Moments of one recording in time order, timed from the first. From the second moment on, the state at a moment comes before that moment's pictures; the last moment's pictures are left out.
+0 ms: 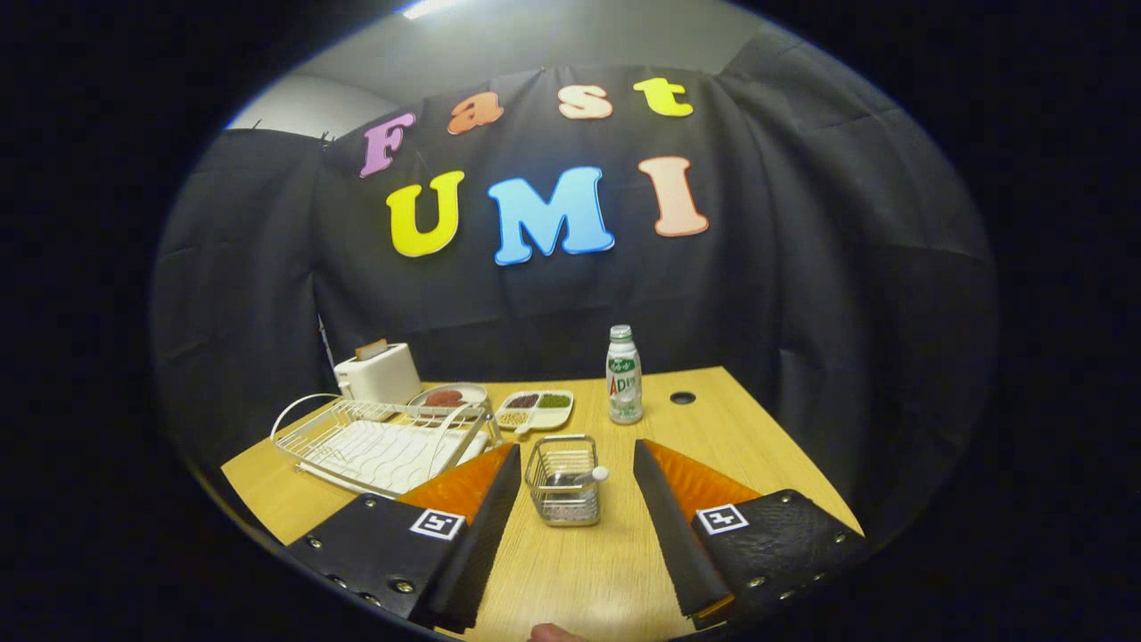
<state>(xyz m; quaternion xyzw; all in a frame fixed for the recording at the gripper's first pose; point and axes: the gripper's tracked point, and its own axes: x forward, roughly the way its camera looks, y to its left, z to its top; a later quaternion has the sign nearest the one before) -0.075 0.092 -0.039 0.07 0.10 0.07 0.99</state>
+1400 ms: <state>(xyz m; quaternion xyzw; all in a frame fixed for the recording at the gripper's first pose) 0.008 0.111 -0.079 0.06 0.10 0.06 0.99</state>
